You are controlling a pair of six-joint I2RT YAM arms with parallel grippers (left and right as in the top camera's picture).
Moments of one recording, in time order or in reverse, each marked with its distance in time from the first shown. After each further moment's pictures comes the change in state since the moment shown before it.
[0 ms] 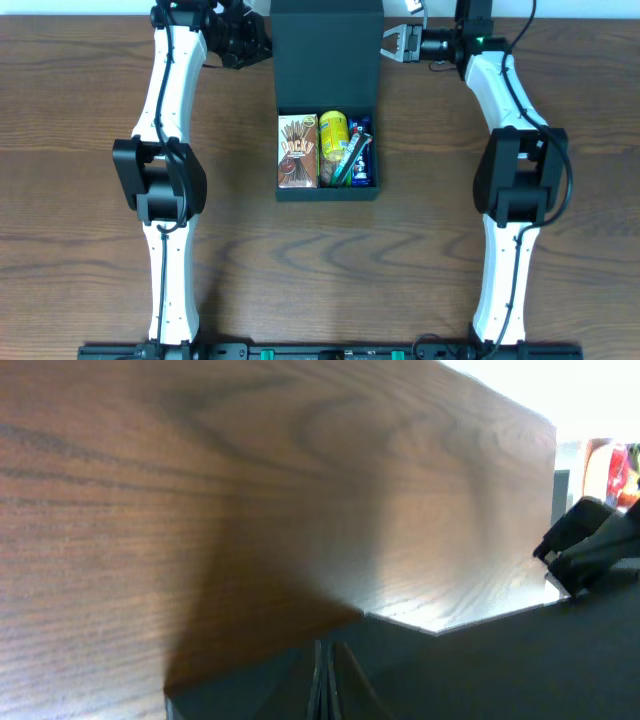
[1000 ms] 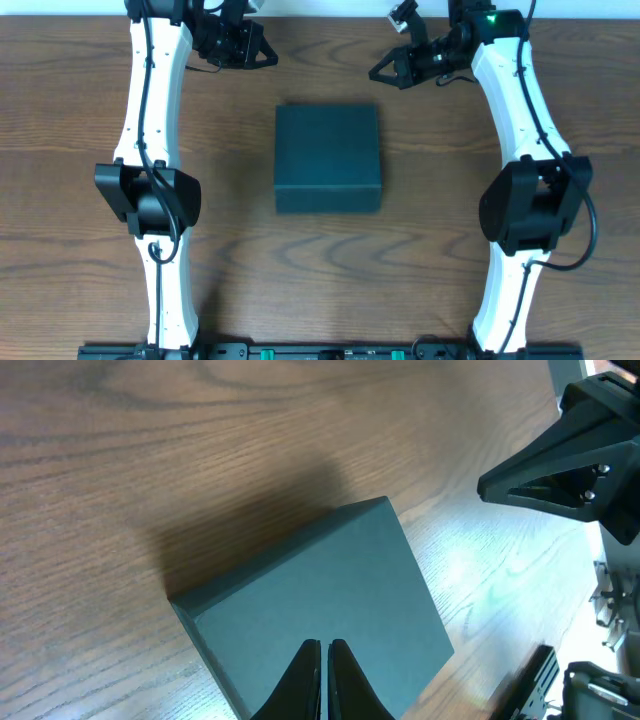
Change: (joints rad) left arm -0.006 -0.144 0.074 -0.360 0.018 0.461; right arm 0.076 -0.247 0.010 -0.748 0.475 -0.500
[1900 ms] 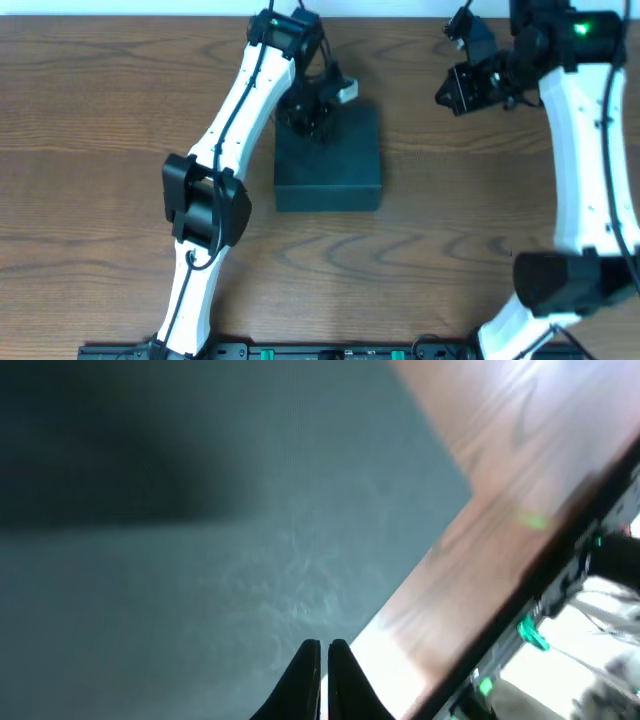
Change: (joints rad) left arm -0.318 0.000 -0.238 -0.206 -0.224 0.233; right arm -0.046 -0.396 -0.048 -0.378 0.422 0.003
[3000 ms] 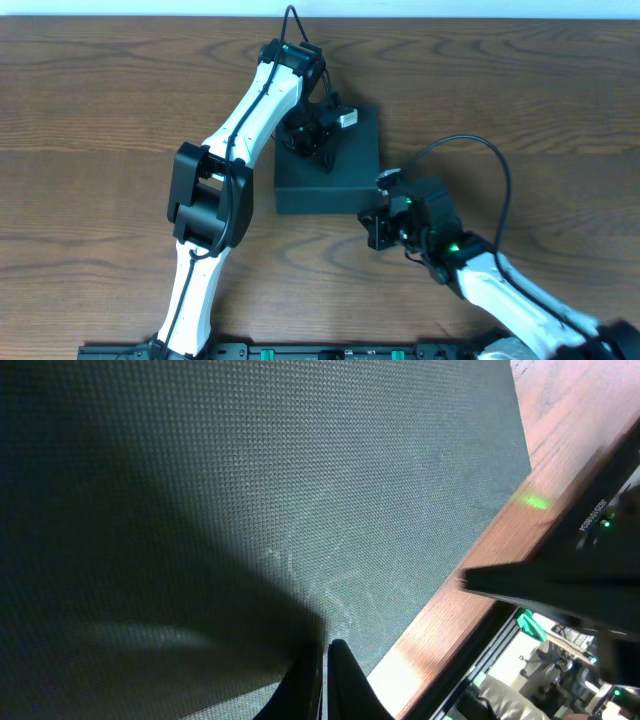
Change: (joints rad) left arm -0.019 -0.002 -0.238 0.148 0.036 -0.009; right arm 0.409 -0.518 -1.646 1.557 0.060 0.662
